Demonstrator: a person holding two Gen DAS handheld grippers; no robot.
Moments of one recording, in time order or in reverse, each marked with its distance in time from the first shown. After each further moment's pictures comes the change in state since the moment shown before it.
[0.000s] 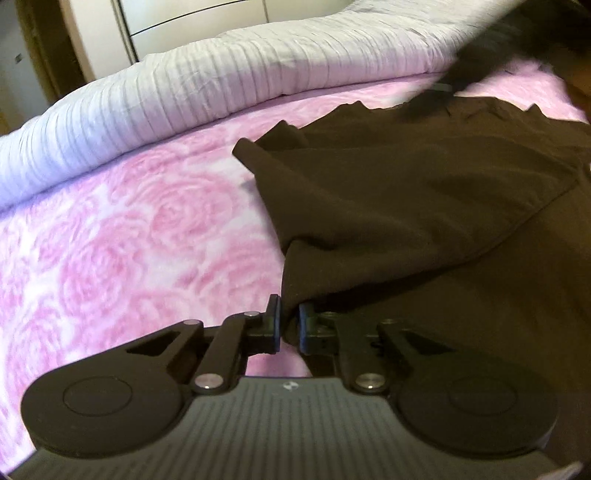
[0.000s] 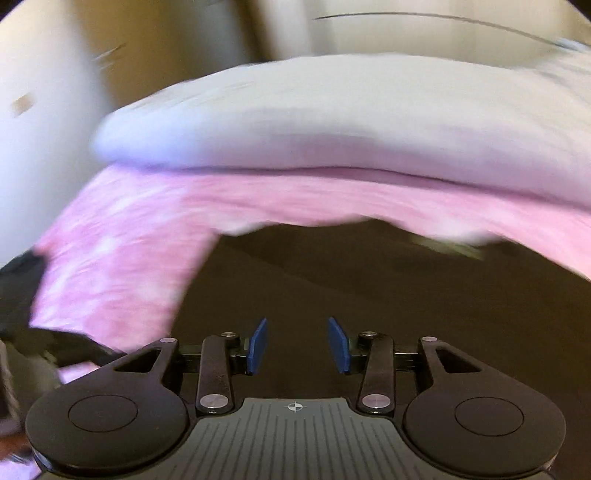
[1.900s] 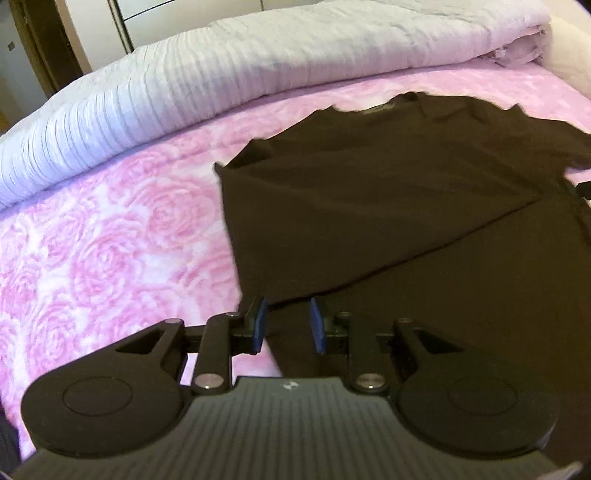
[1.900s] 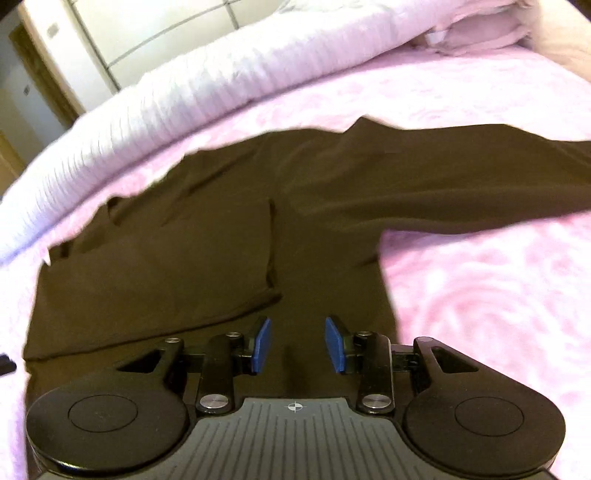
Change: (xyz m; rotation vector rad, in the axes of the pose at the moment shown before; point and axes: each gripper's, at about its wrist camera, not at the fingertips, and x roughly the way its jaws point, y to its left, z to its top) left arm -0.060 -0.013 0.017 0.037 0.110 -0.046; right arm -0.151 -0.073 -0.163 0.617 -0.084 -0.400
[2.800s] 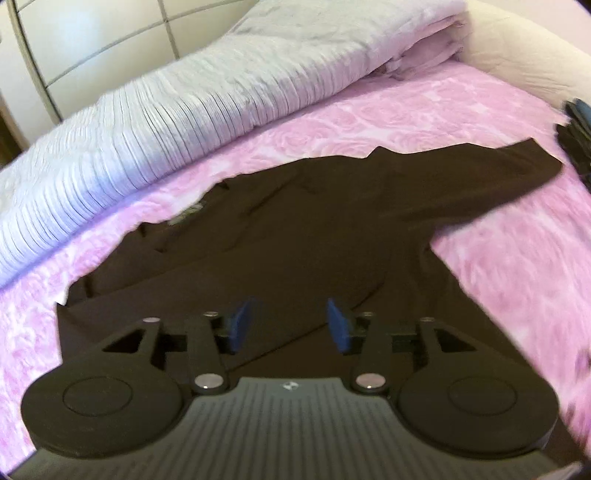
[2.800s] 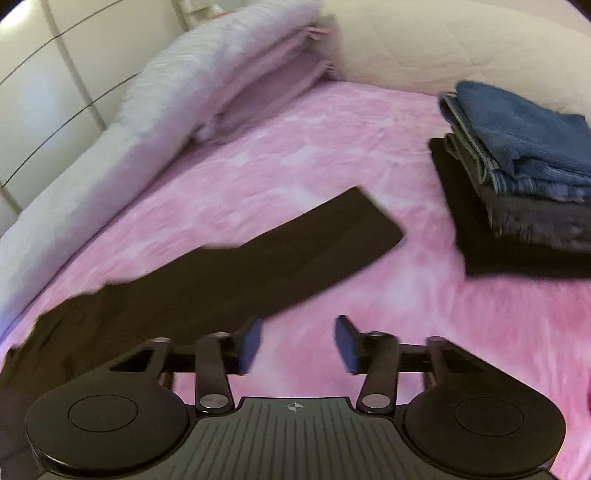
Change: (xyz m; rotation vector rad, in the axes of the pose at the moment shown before) left arm -0.006 -0.168 0.099 0.109 -0.010 -0.069; right arm -0.118 -0.266 0.097 0.265 -0.178 -0.221
